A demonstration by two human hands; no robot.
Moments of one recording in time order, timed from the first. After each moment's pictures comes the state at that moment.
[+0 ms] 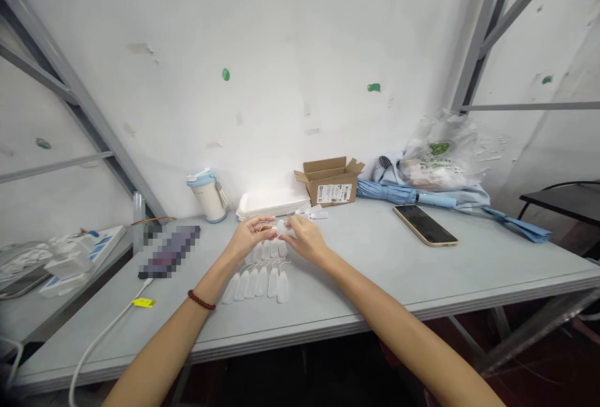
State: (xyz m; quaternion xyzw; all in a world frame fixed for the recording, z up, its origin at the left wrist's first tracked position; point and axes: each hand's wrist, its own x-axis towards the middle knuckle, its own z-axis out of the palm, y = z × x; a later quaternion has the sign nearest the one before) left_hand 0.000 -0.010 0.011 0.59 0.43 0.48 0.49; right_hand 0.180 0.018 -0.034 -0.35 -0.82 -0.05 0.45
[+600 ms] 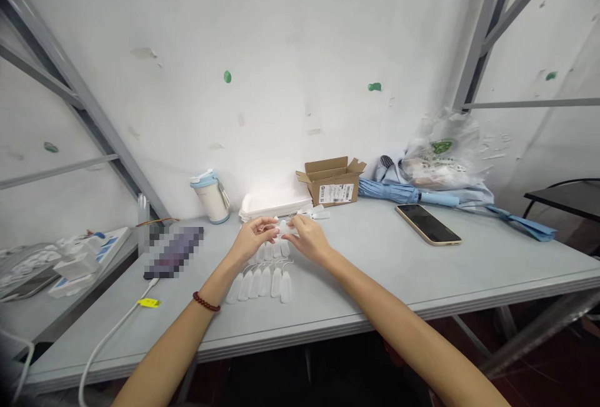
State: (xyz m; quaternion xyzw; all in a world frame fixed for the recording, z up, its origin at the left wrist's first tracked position) left_hand 0.001 -0.004 0.002 0.63 0.41 0.49 0.44; right_hand 0.181 0.017 -0.033 -0.34 -0.82 -0.06 0.46
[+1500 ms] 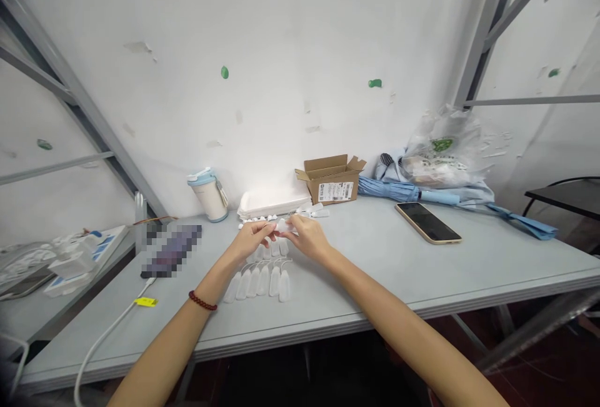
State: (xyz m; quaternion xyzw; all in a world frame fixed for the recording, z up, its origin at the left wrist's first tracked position) left_hand 0.001 -0.010 0.010 0.68 0.44 0.42 0.42; right_hand 0.181 0.017 -0.031 -0.37 -0.82 -0.02 0.44
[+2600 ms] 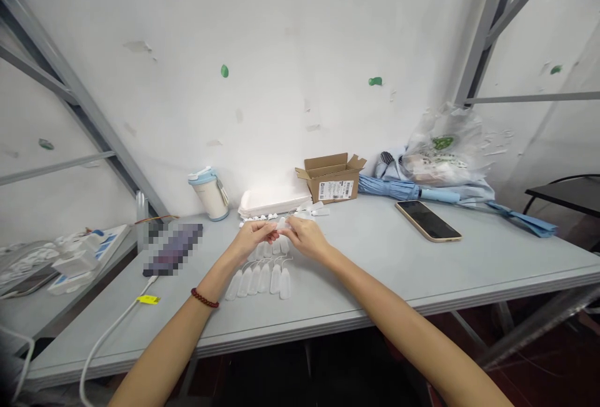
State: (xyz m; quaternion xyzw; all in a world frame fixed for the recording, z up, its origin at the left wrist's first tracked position) left_hand 0.001 -0.011 0.011 0.64 0.43 0.44 0.46; right_hand 0.176 0.006 -0.022 -0.37 -0.82 0.09 0.42
